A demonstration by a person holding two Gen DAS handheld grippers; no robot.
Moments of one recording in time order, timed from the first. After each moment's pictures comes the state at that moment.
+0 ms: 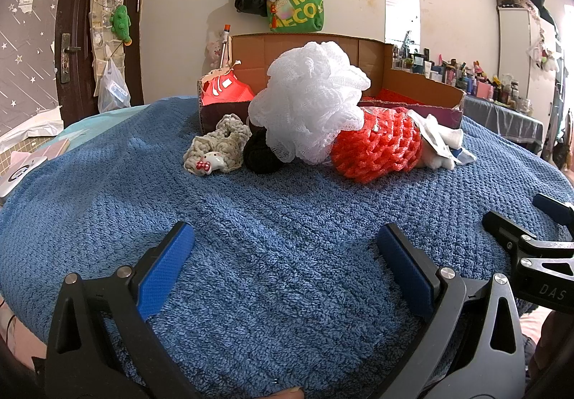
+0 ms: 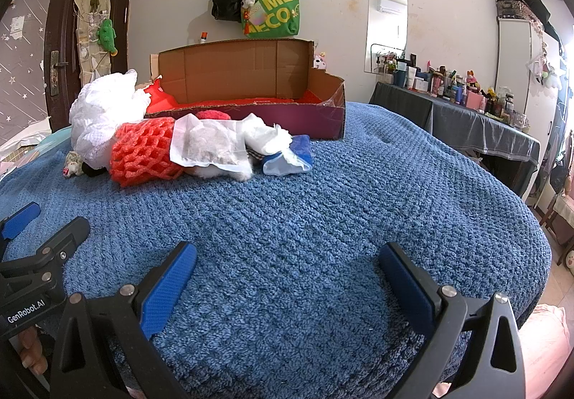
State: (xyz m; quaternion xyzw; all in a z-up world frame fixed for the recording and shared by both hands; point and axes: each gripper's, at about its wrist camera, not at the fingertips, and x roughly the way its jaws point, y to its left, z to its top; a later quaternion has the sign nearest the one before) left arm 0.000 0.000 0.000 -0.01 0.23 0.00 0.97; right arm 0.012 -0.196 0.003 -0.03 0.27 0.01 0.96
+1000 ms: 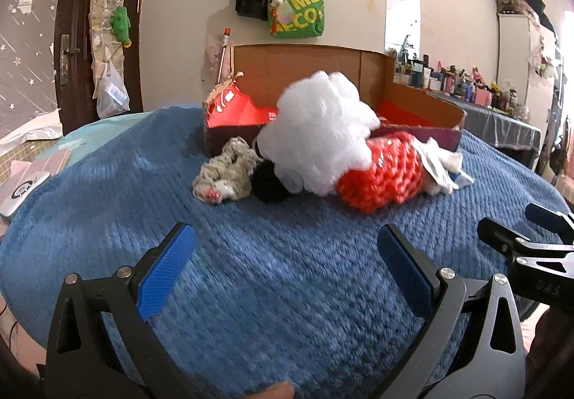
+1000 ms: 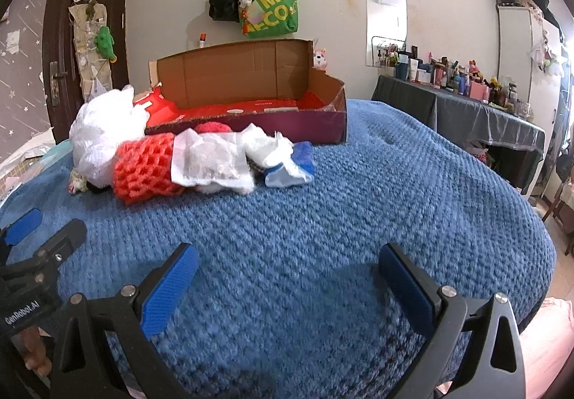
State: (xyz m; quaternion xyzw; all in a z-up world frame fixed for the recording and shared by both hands) left arm 0.010 0.012 0.027 -0.02 0.23 0.00 0.97; right arm 0.028 -0.202 0.020 0.00 0.27 0.02 0.96
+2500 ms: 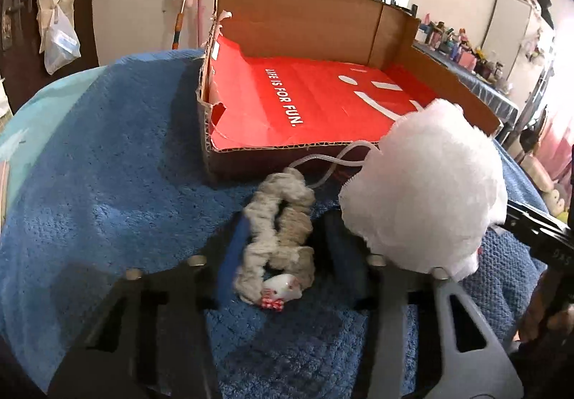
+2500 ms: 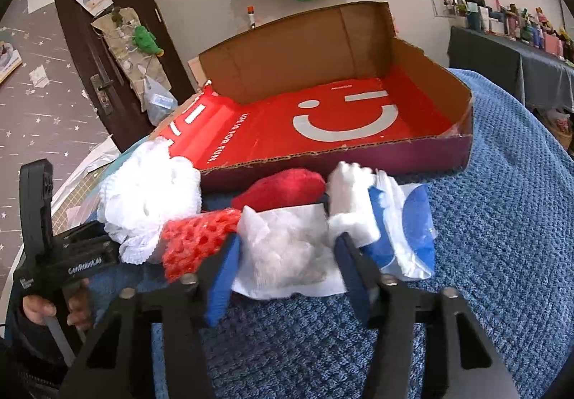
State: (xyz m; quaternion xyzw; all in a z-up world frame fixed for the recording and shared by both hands) left arm 0.132 0.077 0.044 -0.04 0.39 -0.10 0.92; right arm 0.126 -0.175 0.038 0.08 0.36 0.19 0.91
